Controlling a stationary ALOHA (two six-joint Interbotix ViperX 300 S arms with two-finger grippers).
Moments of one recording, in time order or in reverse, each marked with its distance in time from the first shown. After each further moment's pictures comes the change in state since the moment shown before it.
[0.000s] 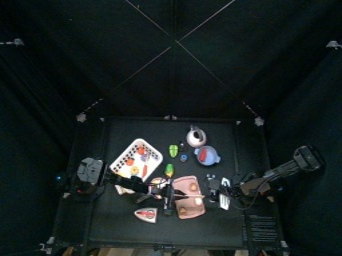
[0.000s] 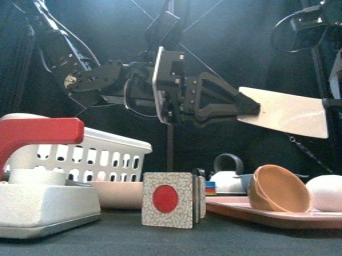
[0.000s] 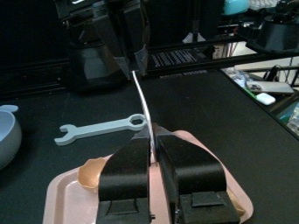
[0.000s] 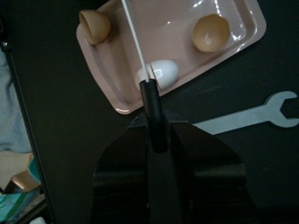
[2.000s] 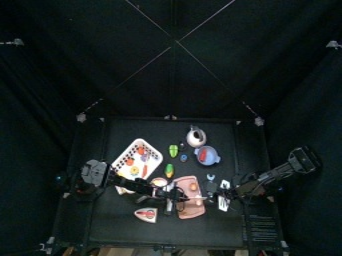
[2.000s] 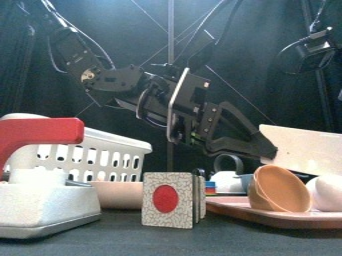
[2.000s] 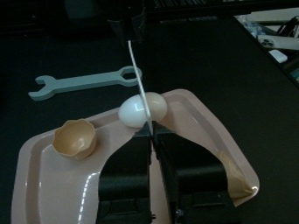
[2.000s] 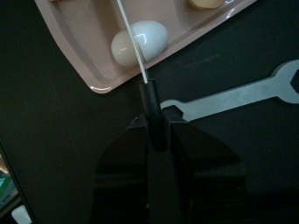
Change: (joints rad) left arm -0.017 0.051 -0.098 -0.071 0.291 0.000; right arm 0.009 0.118 0.029 0.034 -0.005 0.002
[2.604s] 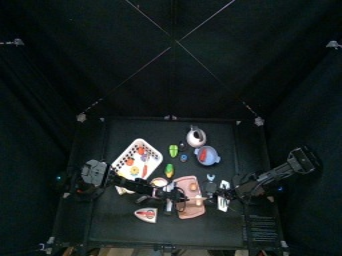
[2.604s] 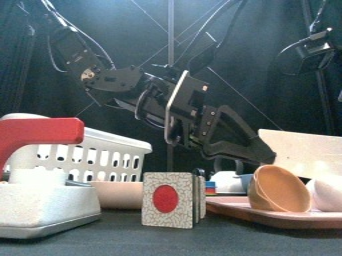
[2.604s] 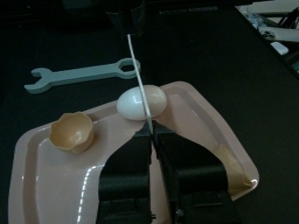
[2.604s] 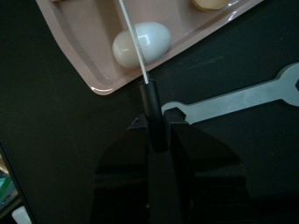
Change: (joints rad) left arm -0.002 0.002 -0.002 -0.017 0.037 0.000; right arm 0.000 0.020 0.003 0.002 -0.031 0.000
